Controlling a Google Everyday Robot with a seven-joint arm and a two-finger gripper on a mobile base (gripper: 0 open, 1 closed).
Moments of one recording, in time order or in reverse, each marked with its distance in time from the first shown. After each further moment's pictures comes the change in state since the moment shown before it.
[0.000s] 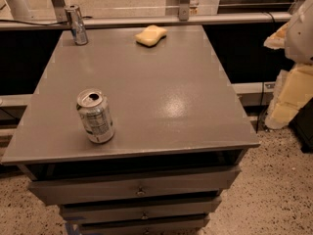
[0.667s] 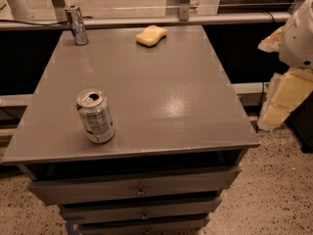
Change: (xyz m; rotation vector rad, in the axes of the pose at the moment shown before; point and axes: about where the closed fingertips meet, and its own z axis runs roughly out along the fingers) arm -0.008 0.002 0.009 -0.005 -0.049 0.002
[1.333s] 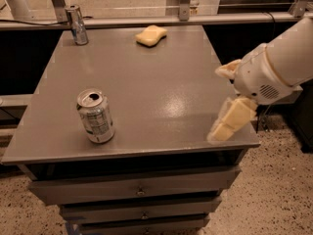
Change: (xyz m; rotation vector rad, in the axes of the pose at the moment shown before) arm -0.055 0.021 0.079 -0.092 -0.313 0.030
